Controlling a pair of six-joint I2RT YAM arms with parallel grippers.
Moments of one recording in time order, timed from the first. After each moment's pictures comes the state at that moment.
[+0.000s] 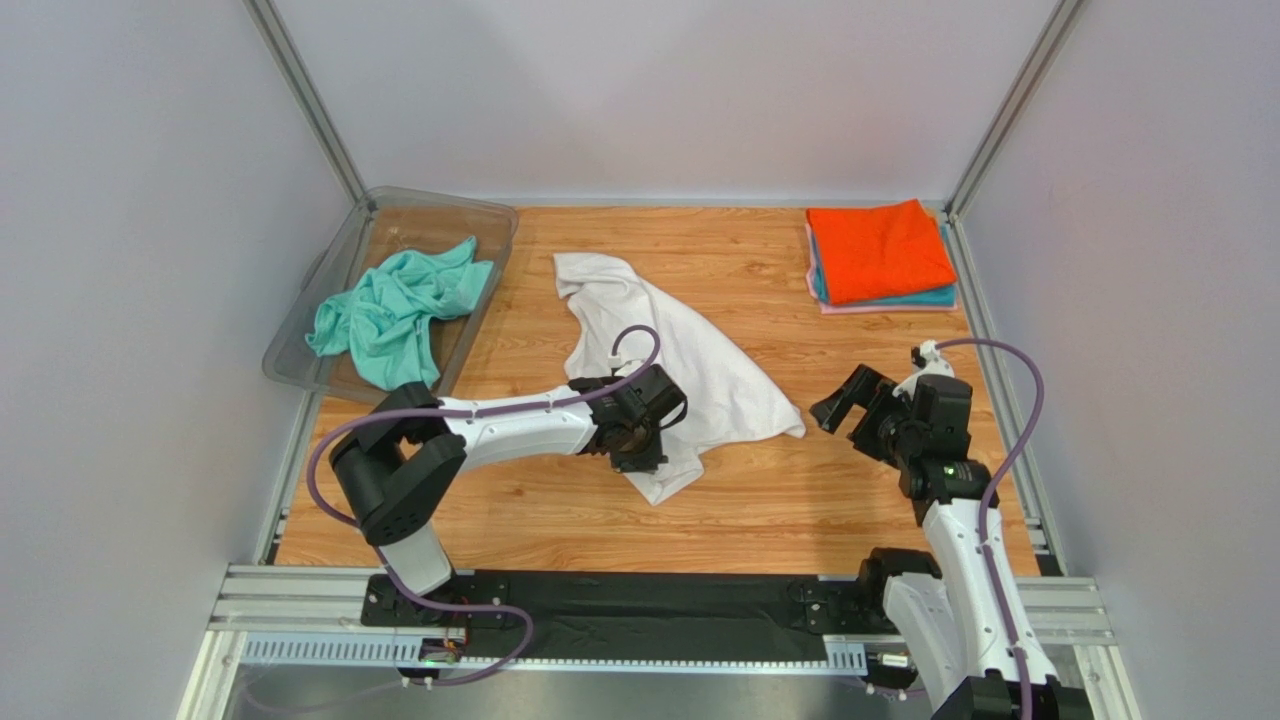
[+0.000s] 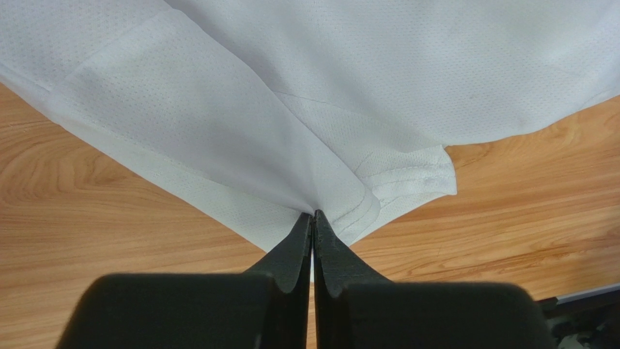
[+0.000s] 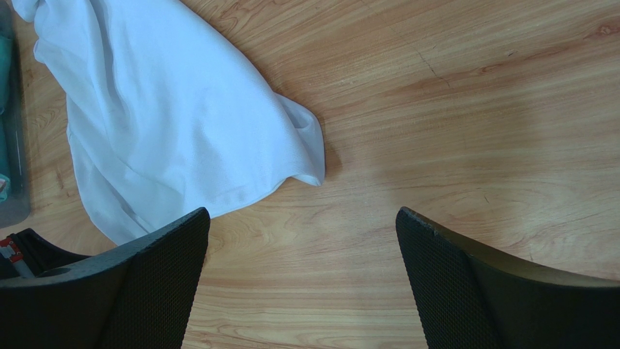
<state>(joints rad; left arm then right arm) -0.97 1.70 1.03 -0.49 -0.14 -0.99 -0.09 0.72 0.46 -0.41 -0.27 0.48</state>
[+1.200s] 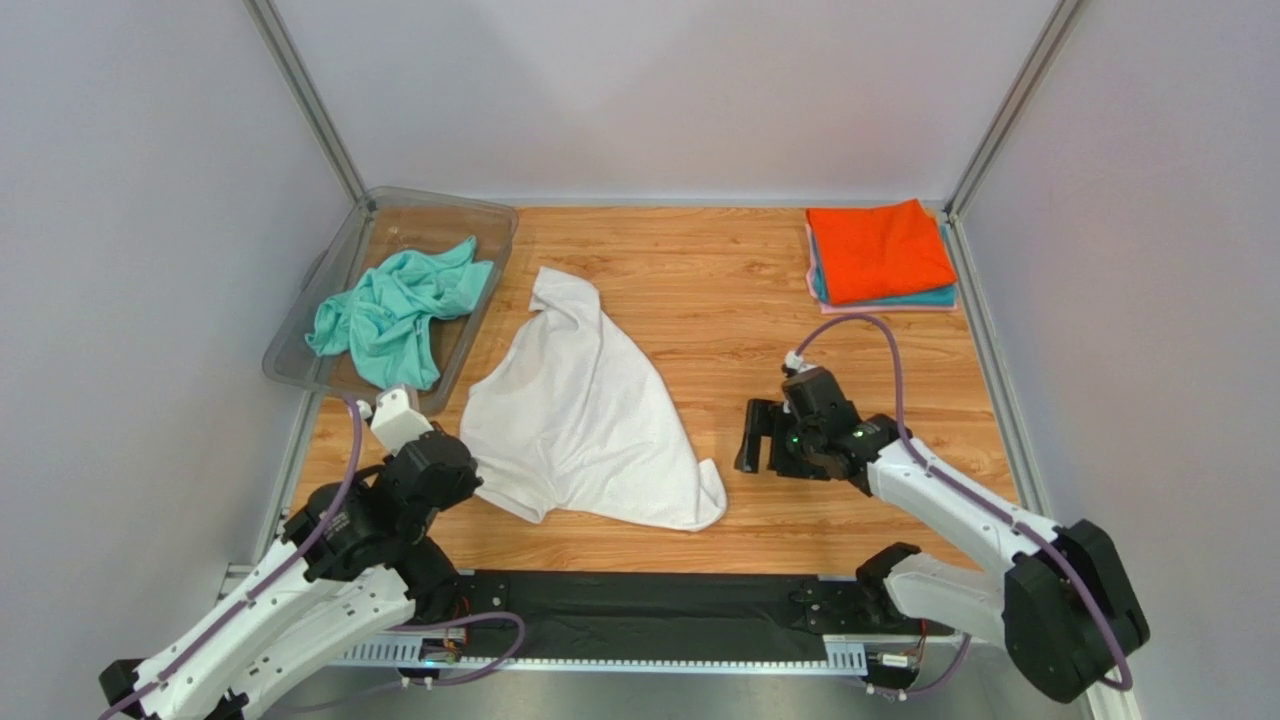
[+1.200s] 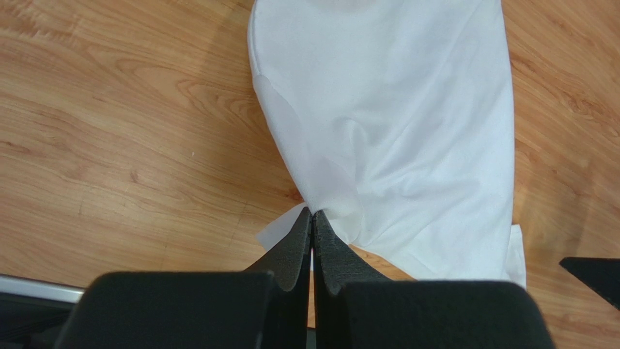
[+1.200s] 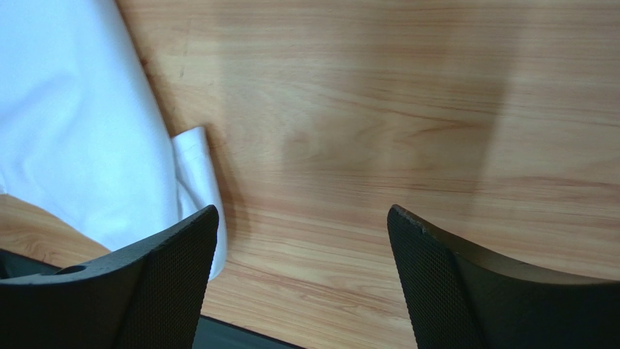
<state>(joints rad) -0.81 0.44 0.66 -1.07 -0.60 -1.10 0.48 1.06 0.53 -0.47 -0.05 0.57</state>
